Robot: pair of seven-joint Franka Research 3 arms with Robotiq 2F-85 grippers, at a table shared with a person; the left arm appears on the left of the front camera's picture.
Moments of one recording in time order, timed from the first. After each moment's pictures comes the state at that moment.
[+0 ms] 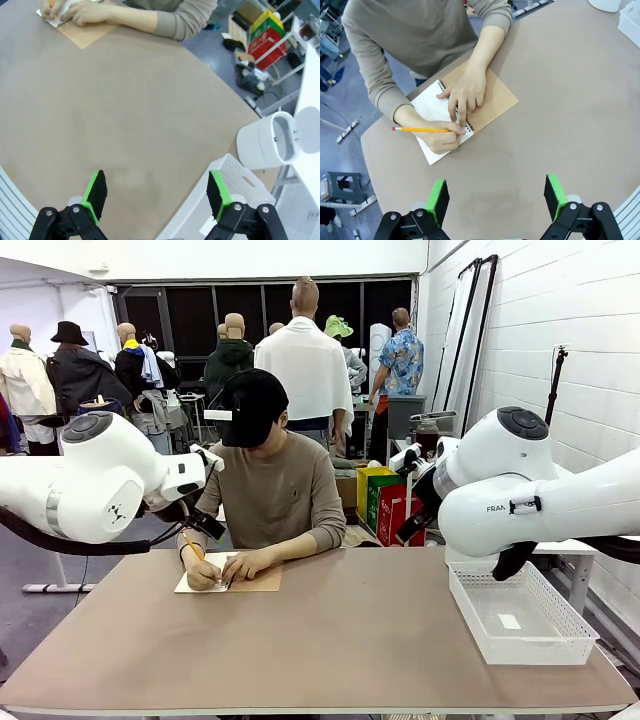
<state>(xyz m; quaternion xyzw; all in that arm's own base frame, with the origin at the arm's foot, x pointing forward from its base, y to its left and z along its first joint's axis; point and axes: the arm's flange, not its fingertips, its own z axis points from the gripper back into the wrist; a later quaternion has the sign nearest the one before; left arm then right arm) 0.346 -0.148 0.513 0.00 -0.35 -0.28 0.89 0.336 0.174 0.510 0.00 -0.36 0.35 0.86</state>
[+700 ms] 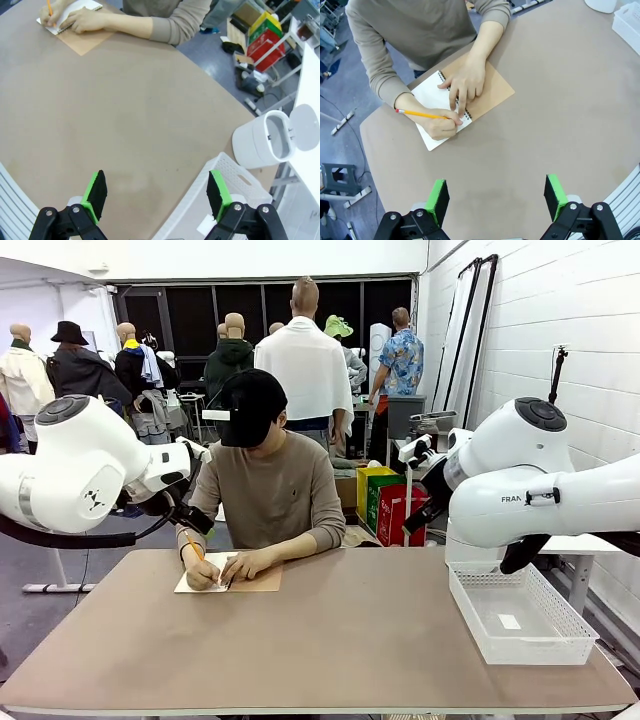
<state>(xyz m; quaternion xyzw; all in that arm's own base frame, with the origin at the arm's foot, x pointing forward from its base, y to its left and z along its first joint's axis) 0.325 -0.133 0.534 -0.02 -0.33 -0.28 0.90 0.334 0.159 0.523 0.01 -0.37 0.34 0.86</state>
